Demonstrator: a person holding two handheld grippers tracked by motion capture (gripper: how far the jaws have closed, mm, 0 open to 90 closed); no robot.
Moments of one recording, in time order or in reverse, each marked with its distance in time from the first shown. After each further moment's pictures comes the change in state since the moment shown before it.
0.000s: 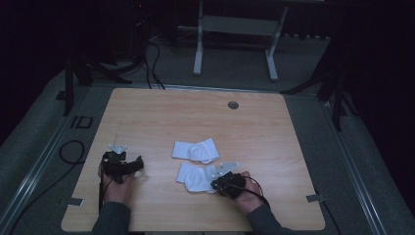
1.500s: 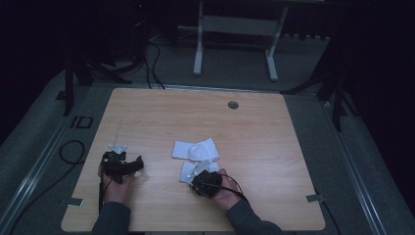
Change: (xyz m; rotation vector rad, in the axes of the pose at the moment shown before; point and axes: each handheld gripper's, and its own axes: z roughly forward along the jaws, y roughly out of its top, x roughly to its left) left arm 0.000 0.000 0.000 0.001 0.000 0.001; right arm 0.034 0.048 0.034 0.012 0.059 -0.069
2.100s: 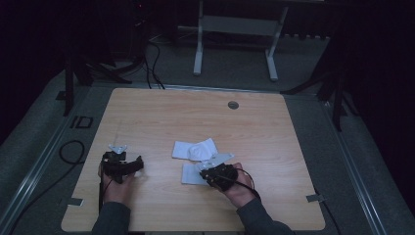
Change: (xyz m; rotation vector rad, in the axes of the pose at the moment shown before) left arm 0.000 0.000 0.000 0.000 0.000 0.001; right arm -0.020 -0.006 -0.055 -0.141 -0.073 0.074
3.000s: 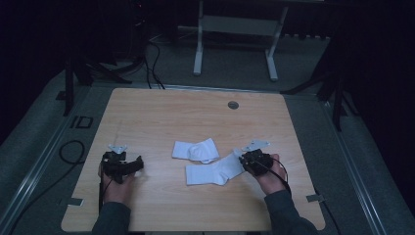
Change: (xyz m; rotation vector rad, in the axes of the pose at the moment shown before) left arm 0.000 0.000 0.000 0.001 0.000 0.001; right arm -0.089 -0.050 -0.035 0.090 -0.306 0.153
